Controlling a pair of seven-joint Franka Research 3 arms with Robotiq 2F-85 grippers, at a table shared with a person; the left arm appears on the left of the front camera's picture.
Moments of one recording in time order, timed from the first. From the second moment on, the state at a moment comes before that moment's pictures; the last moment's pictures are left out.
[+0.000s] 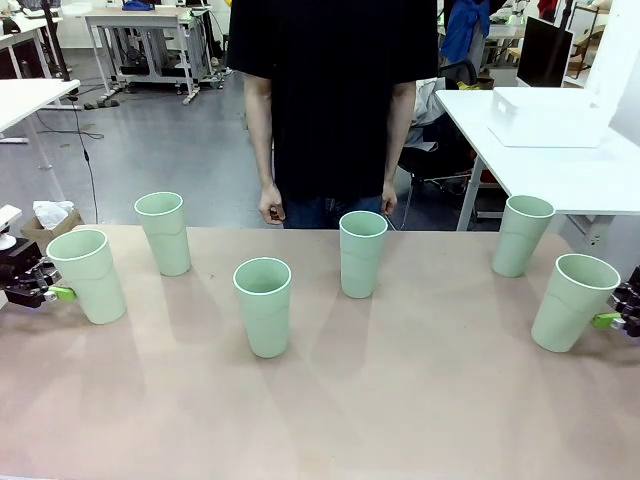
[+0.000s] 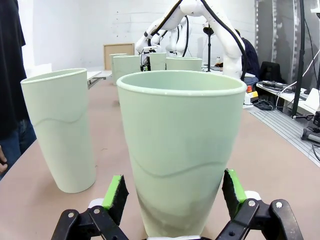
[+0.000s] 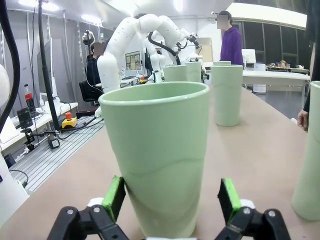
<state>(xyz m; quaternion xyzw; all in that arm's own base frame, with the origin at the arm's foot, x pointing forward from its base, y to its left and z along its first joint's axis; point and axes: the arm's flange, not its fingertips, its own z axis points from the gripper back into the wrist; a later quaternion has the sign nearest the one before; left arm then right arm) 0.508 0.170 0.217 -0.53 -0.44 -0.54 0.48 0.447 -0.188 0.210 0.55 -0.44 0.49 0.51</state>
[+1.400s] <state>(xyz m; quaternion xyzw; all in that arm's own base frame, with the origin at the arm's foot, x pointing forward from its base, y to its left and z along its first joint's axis) 0.497 0.133 0.217 -0.55 -0.46 -0.53 0.46 0.433 -0.151 0.209 0.56 -0.43 0.49 0.51</state>
